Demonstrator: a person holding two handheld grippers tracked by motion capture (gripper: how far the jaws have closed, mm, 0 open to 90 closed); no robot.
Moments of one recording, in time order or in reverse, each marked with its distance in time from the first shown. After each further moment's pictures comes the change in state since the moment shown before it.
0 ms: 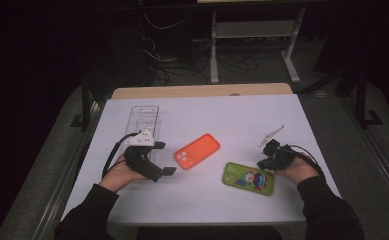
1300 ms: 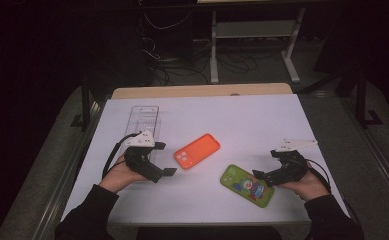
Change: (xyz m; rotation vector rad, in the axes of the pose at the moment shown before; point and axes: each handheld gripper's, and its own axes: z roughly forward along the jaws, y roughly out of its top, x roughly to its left) left arm -0.002 0.000 0.000 0.004 -0.001 0.005; right arm 0.031 -0.034 -0.033 -0.419 -0.019 0.133
